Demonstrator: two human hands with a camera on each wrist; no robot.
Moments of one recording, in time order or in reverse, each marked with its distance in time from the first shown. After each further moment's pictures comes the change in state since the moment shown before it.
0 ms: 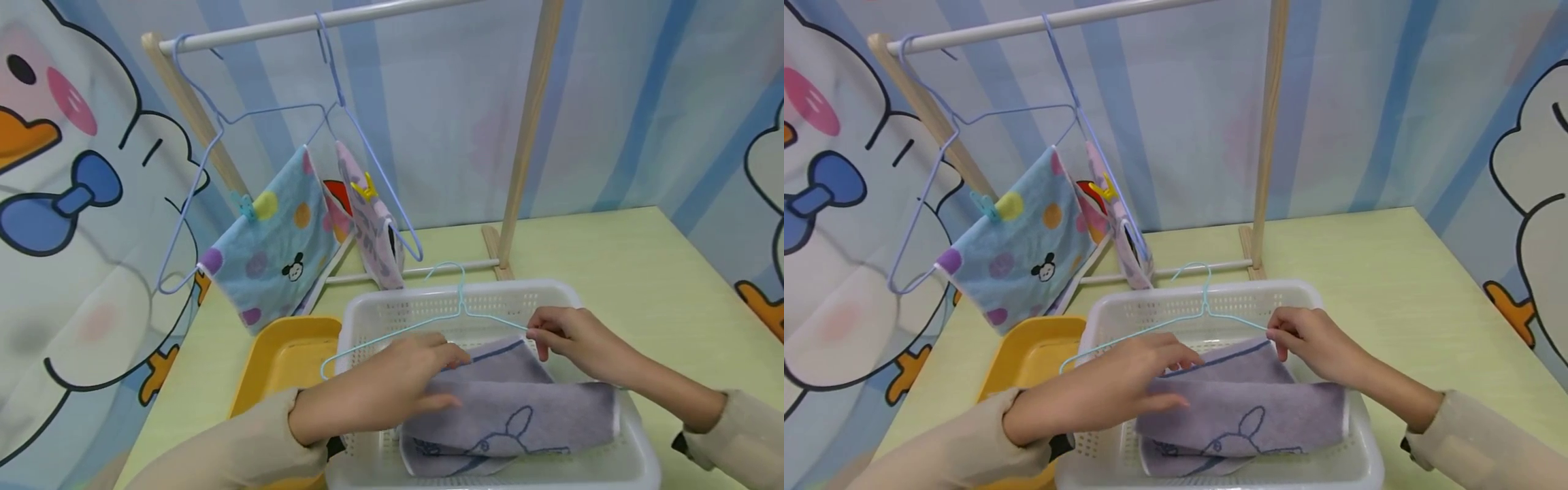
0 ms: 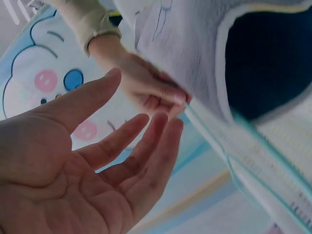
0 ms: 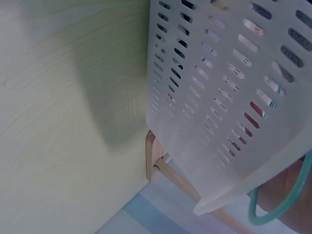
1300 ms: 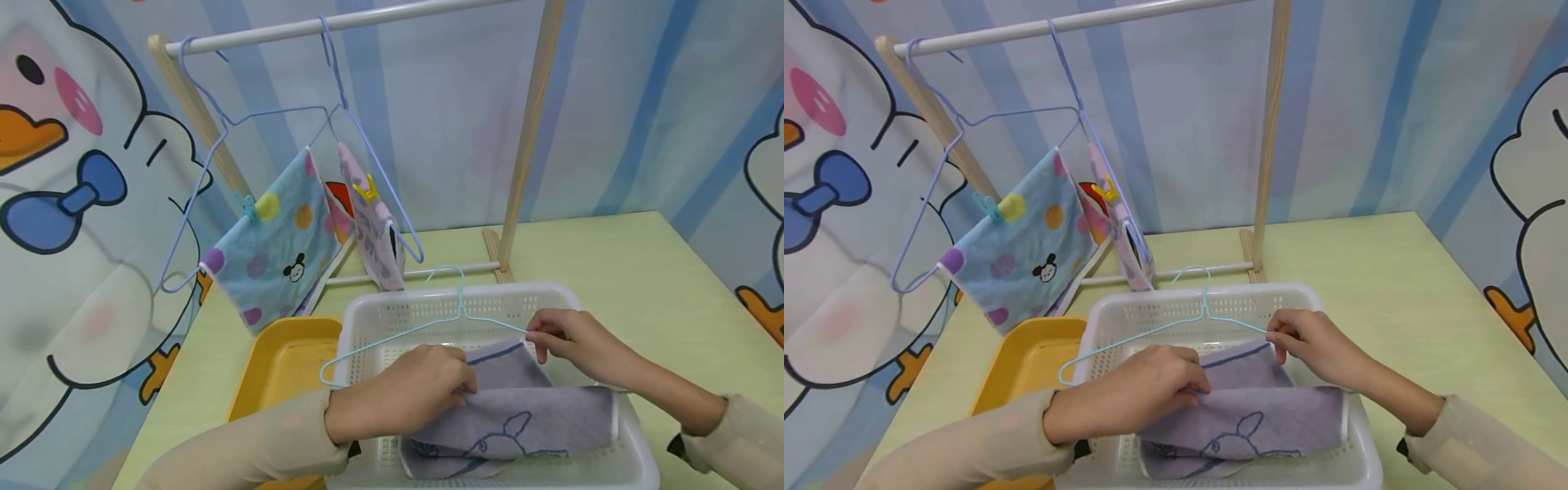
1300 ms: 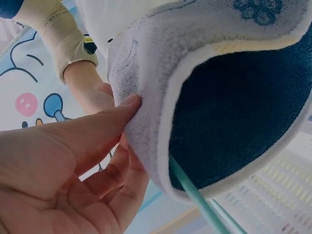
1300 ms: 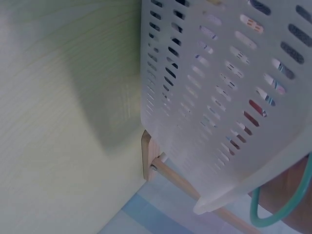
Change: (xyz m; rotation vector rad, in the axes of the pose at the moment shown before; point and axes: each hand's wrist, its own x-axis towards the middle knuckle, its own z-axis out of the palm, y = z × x) left_hand 0.021 0.005 0.023 0.169 0.050 0.063; right_hand 0.001 0.000 -0.004 0.040 -0.029 0.018
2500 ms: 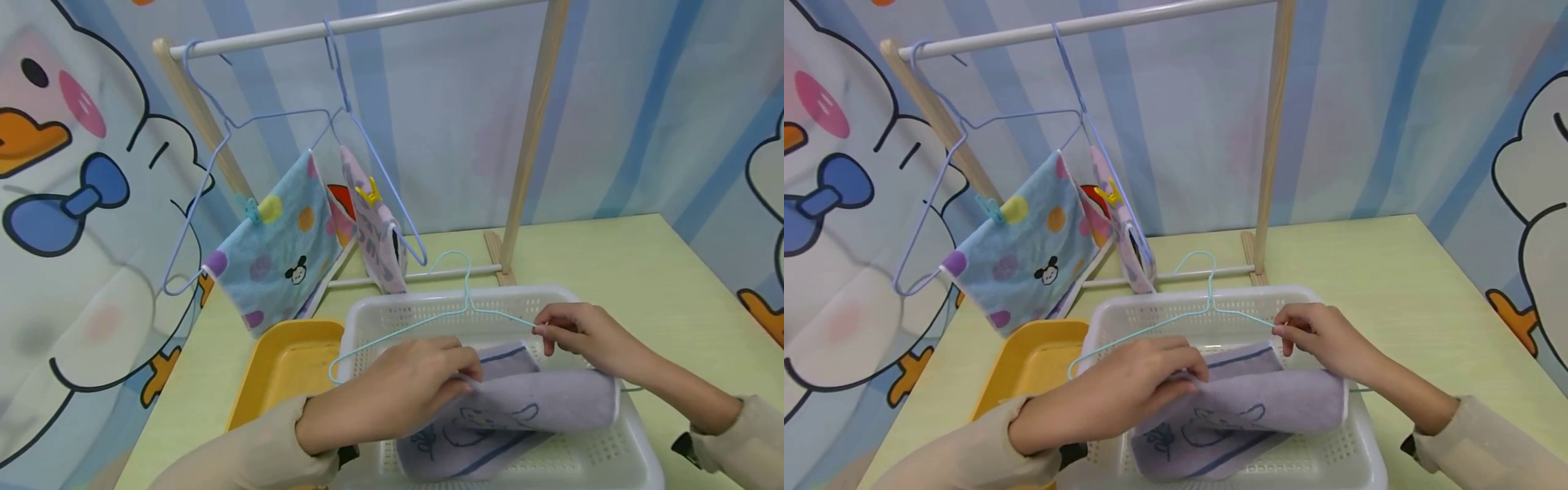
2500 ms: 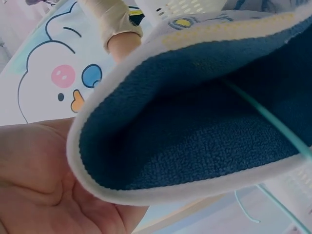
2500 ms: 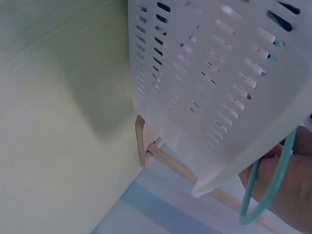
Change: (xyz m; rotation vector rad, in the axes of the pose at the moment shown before) left_hand -0.020 0.002 -0.025 -0.192 0.147 0.024; right_hand 0.000 0.002 -0.011 0.000 0.058 -0.059
